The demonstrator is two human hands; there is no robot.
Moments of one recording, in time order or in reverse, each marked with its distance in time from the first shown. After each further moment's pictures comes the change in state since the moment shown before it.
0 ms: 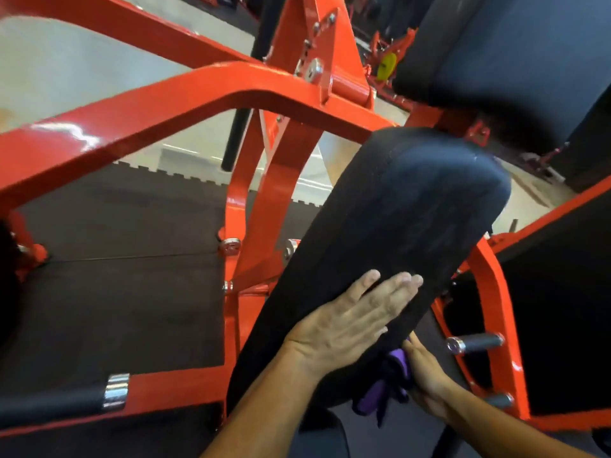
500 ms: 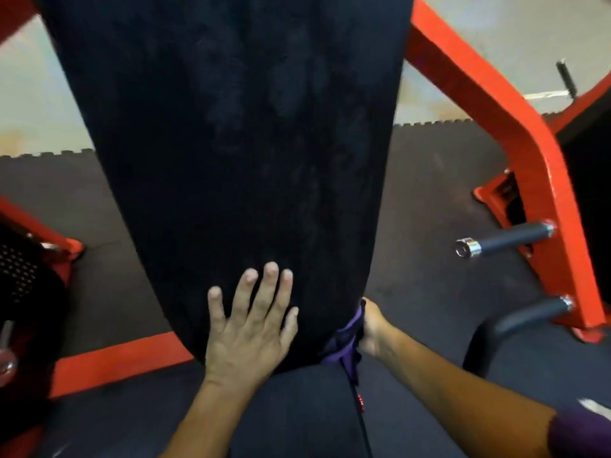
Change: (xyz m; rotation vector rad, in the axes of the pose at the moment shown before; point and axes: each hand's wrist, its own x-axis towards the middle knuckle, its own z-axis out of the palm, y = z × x) left_hand -0.099 0.105 0.051 0.157 -0.230 -0.409; right_hand 0.102 0.136 -0.014 0.259 -0.081 0.544
